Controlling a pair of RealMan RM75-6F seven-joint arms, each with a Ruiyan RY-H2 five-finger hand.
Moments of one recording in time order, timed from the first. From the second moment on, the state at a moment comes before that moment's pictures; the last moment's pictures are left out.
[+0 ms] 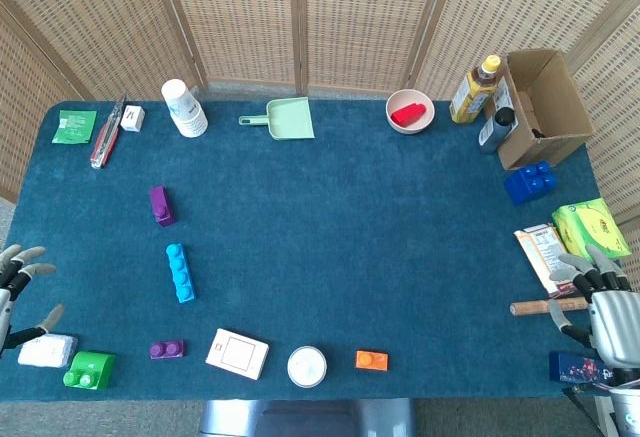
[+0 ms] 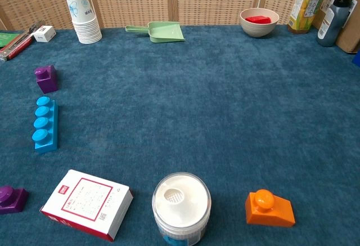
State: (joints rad) left arm -0.04 -1.04 -0.01 -1.68 1.55 1.54 -0.04; right arm 0.06 -1.14 0.07 -1.52 -1.58 1.58 0.15
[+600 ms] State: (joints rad) left arm -0.08 -0.99 0.00 -1.62 1.62 1.51 -0.12; right arm 0.04 -1.13 0.08 -1.55 -1.59 1.63 0.14
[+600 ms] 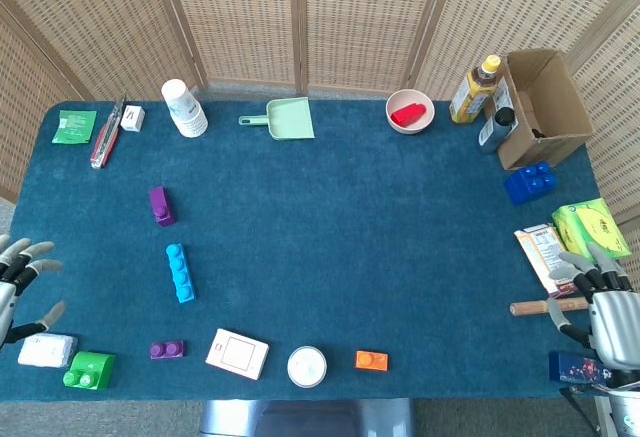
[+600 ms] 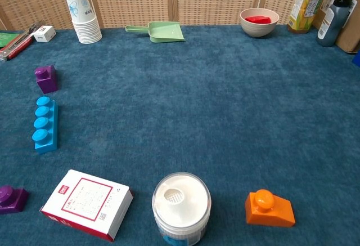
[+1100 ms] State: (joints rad) left arm -0.24 -1.01 -0.01 -1.36 1.72 1.38 -0.13; right arm 0.05 -1.12 0.09 -1.57 -1.57 1.61 0.12
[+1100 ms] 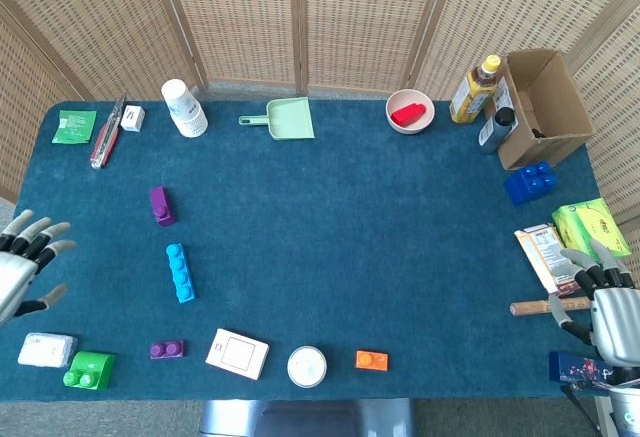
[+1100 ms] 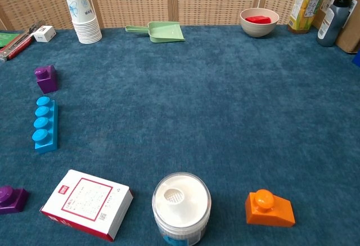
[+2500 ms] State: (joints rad) left arm -0.67 -1.37 0.01 -0.85 1.68 0.90 -0.17; right arm 0.01 -1.07 0.11 -1.60 -1.49 1.62 0.06
